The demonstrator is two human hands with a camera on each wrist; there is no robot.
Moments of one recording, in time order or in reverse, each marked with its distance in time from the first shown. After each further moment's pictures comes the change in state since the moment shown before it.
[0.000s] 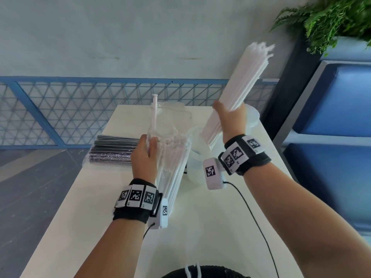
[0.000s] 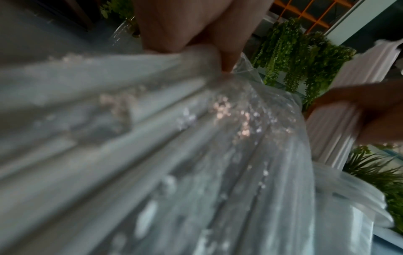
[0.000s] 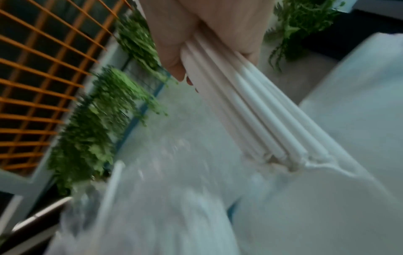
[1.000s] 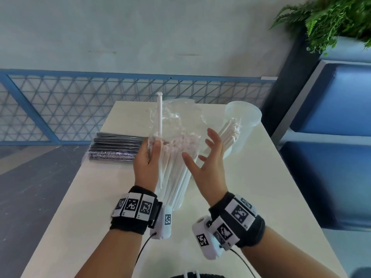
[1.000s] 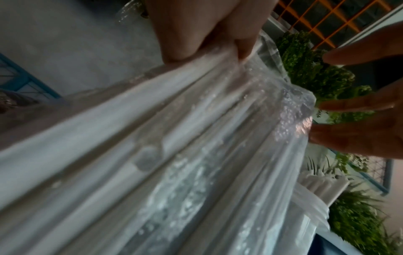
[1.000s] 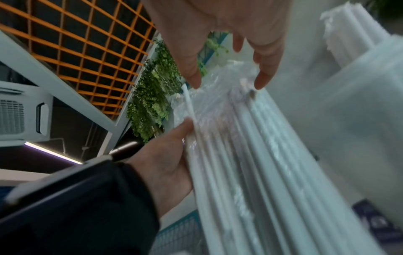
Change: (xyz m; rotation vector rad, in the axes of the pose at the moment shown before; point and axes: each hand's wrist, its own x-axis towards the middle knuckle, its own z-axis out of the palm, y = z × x) left_hand -0.014 0.008 -0.016 -0.348 -0.076 -0.061; right_hand -0.128 0.038 0.008 -0.221 -0.263 -0.214
